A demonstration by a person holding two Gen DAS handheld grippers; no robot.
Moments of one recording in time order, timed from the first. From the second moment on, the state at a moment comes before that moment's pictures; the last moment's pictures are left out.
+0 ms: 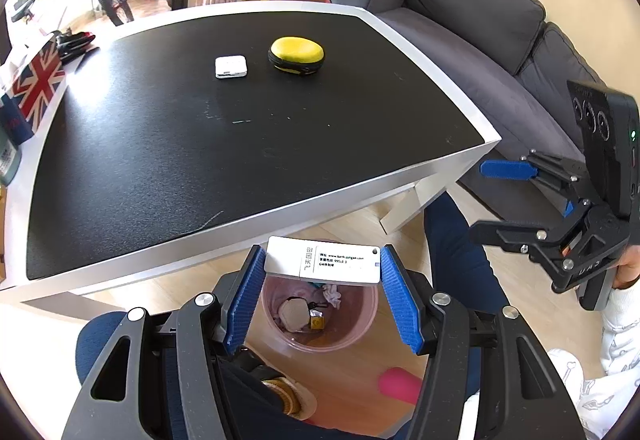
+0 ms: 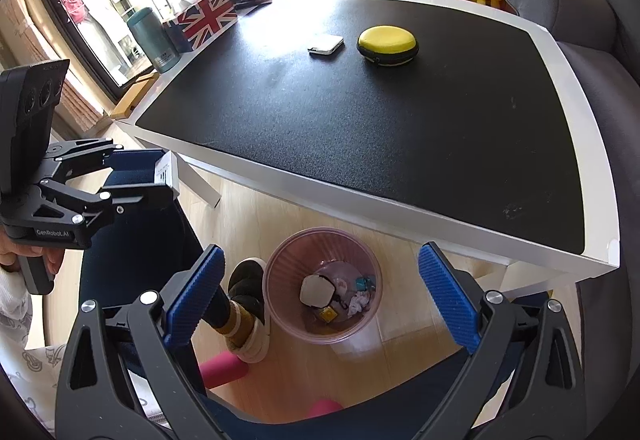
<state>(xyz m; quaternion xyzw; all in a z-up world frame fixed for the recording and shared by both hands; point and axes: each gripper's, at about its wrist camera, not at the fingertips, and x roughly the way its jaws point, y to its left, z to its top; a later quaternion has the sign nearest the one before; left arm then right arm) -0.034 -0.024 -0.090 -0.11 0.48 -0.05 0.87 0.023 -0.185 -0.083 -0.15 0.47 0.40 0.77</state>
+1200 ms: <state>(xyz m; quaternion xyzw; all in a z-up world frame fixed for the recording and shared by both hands) -0.021 -0.038 -0.094 -0.10 0.49 -0.05 0.87 0.035 -0.204 -0.075 -0.13 0.47 0.37 0.79</state>
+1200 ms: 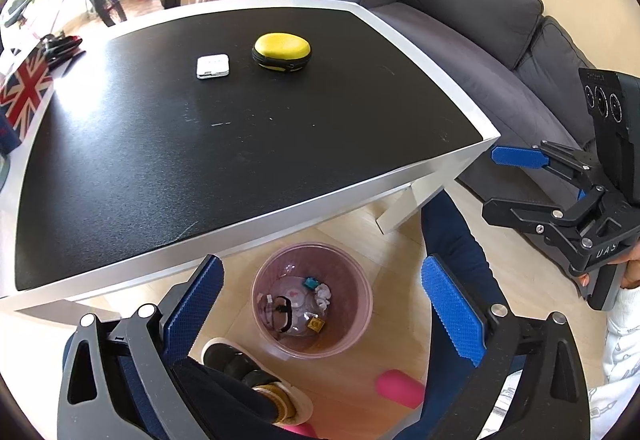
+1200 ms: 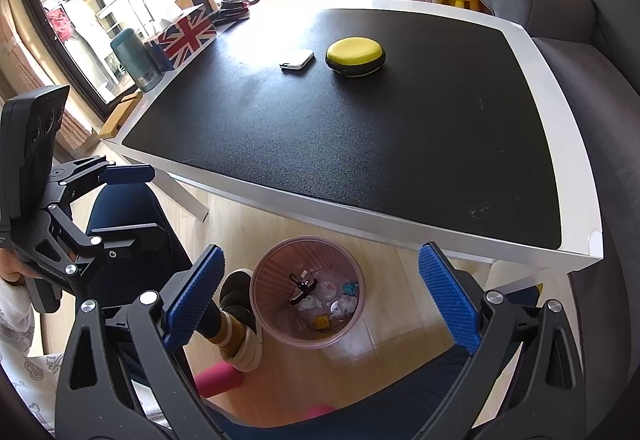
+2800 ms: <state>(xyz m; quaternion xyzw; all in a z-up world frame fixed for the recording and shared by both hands) 0.049 0.044 -0.061 -0.10 0.42 0.01 0.90 0.185 -0.092 -0.046 -0.17 0.45 0.38 0.80</state>
